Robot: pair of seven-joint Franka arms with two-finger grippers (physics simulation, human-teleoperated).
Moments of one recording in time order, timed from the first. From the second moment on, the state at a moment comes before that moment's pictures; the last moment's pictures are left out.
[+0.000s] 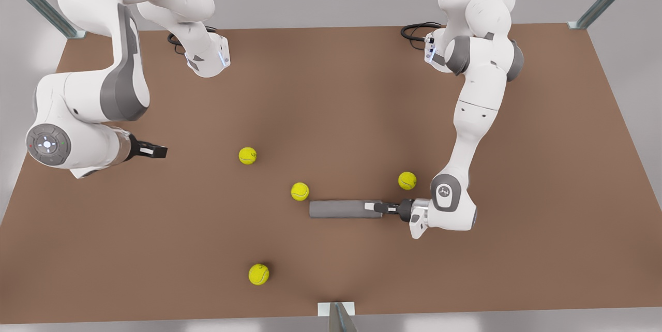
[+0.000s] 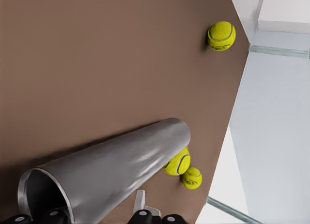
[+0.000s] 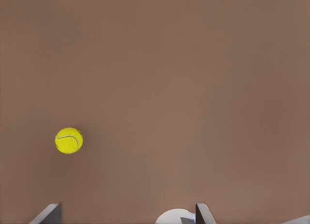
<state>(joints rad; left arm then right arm) -0.20 1.08 -0.10 -1.16 -1.10 1.90 0.29 -0.01 0.37 0.11 -1.24 -0.07 1.21 0.33</state>
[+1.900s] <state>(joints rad) -0.25 0.96 0.00 -1.15 -1.05 1.80 0.25 -0.10 0.39 0.11 -1.23 -0.05 1.25 0.33</state>
